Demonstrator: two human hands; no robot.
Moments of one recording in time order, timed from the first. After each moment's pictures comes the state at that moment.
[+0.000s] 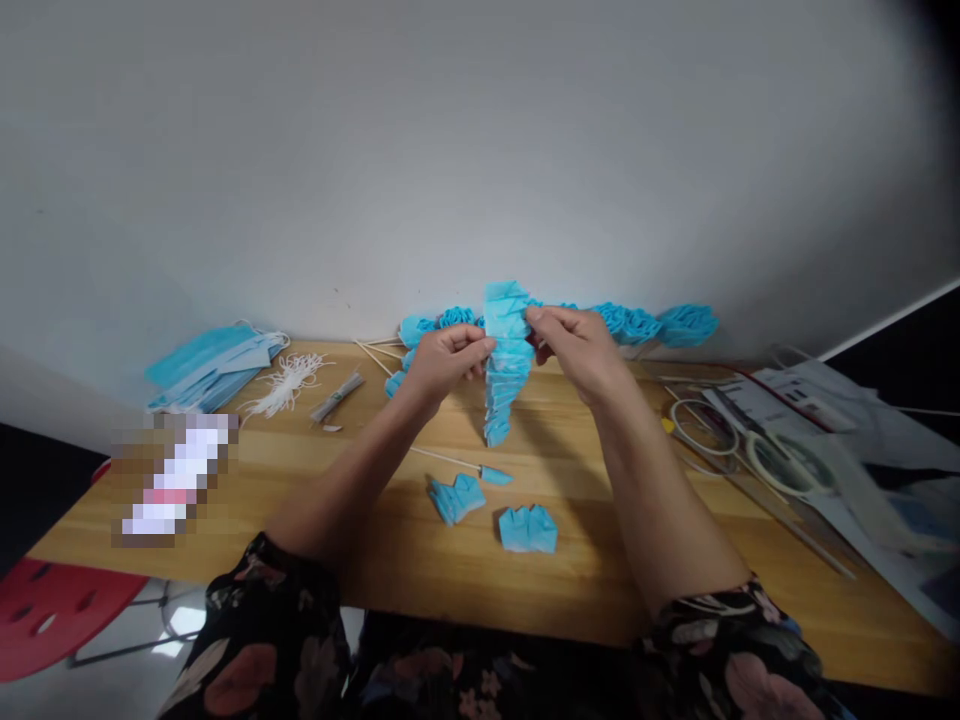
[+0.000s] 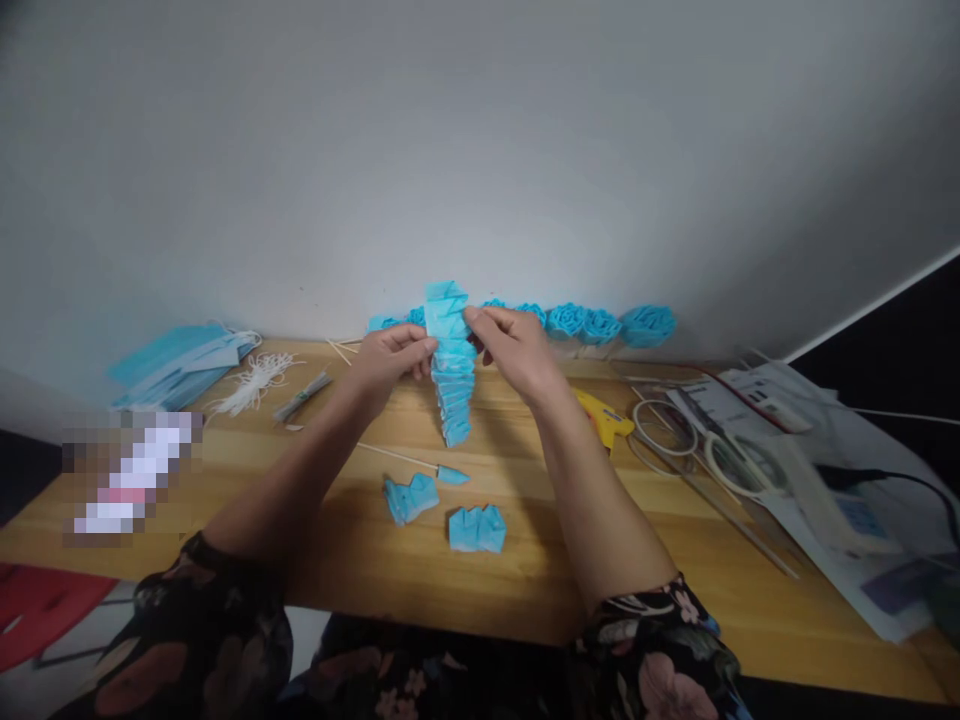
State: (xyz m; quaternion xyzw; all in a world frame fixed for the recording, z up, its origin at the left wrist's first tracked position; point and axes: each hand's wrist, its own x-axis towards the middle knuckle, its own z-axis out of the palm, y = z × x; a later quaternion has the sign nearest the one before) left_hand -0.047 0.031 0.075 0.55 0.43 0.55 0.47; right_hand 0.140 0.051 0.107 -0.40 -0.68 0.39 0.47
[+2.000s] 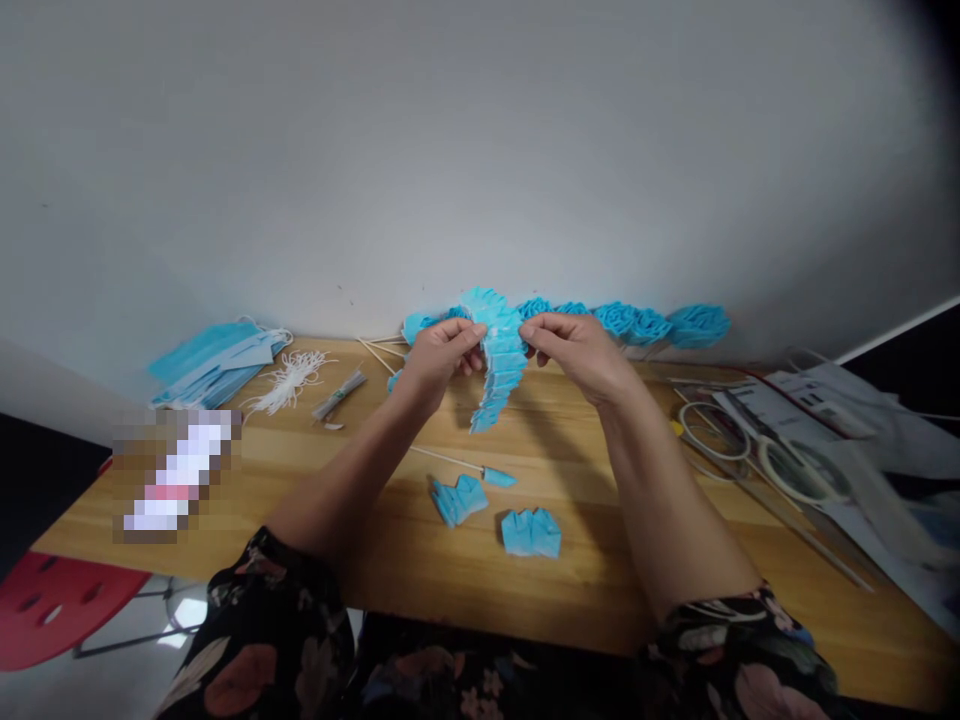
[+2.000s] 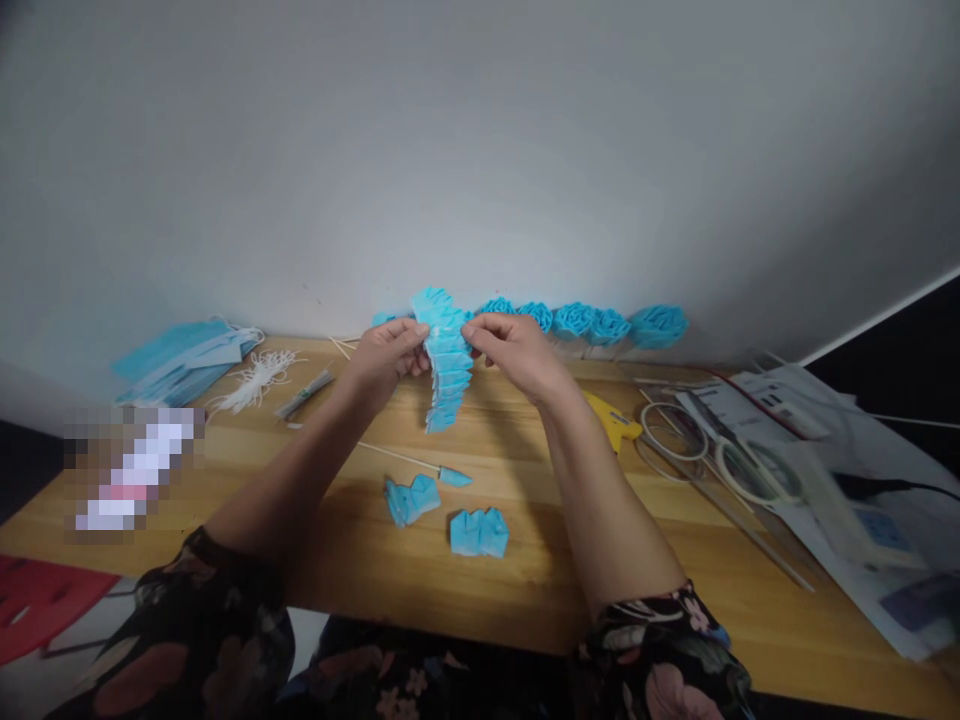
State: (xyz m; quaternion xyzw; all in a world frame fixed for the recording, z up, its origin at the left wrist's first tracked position) left_hand -0.051 0.036 0.076 0.47 0.41 0.57 0.53; right_hand 0.145 0.061 0.098 -0.37 -0.71 0.43 0.41
